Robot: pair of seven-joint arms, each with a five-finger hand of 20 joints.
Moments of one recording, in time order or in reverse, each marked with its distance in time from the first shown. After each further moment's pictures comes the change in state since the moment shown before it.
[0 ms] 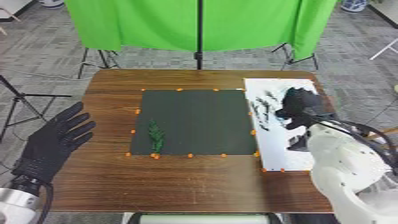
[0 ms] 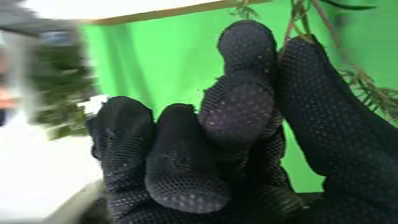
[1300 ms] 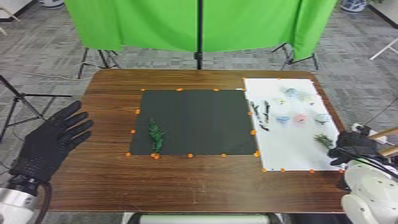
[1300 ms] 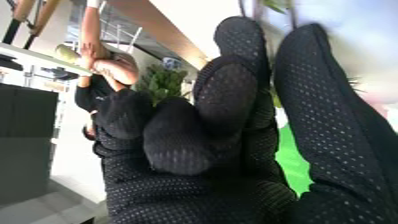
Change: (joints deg) left arm 0.4 0.5 -0.4 0.0 -0.4 0.1 1.0; right arm -19.0 3.0 15.2 8.7 -7.6 1.8 8.9
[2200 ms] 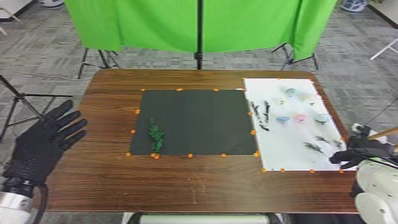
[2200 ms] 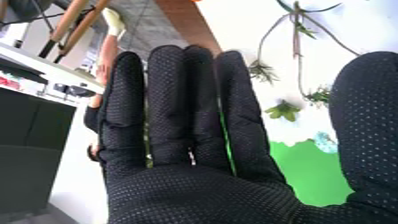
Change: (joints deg) left arm 1.5 0.6 -0.3 0.1 -1.6 2.0 3.1; right arm -2.5 -0.7 5.7 -7.3 3.7 -15.4 3.1
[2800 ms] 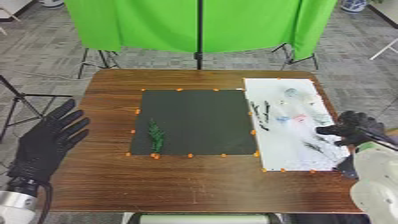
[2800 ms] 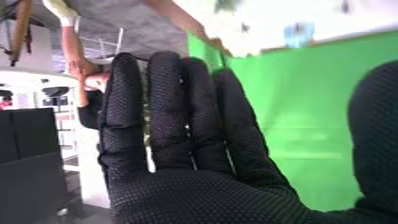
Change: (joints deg) left arm -0.3 0.3 1.6 0.4 -0.4 0.3 1.8; right arm 4.4 -2.8 -0.3 -3.4 7.0 10.5 -0.6
